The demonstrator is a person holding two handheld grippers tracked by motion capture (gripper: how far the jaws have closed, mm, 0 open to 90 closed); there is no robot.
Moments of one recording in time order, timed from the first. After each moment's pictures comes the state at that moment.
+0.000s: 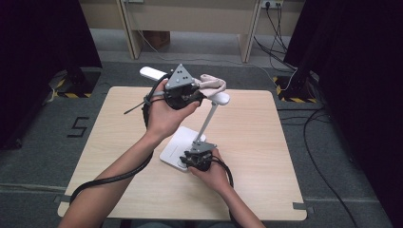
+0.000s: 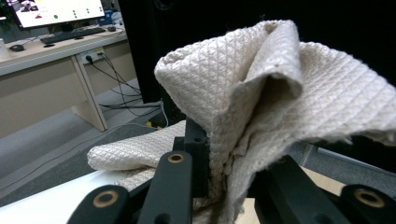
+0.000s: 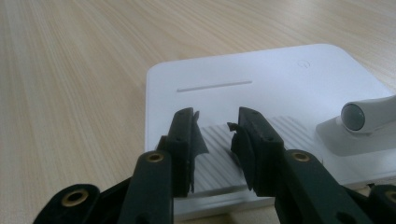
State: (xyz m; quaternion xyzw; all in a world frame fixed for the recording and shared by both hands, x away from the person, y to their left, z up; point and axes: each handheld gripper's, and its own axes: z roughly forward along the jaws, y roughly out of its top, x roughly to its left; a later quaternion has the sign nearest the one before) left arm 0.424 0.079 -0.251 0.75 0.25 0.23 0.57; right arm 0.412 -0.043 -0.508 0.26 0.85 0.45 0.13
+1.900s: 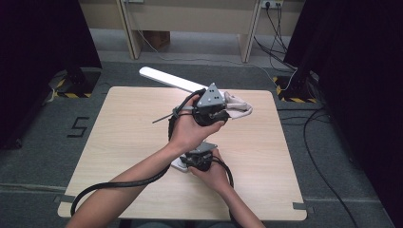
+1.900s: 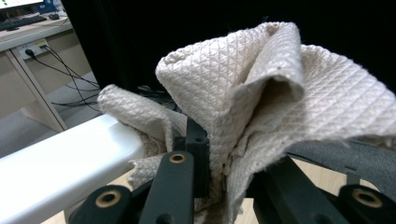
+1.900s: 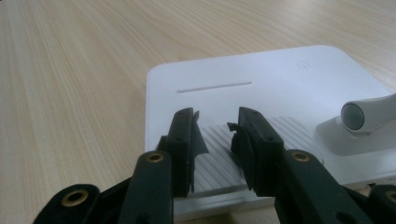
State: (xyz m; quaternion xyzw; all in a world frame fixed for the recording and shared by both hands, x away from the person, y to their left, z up) left arm 0.409 0.020 -0.278 0.79 0.19 0.18 0.55; right arm 0.412 -0.044 -0.508 0.27 0.84 0.45 0.13
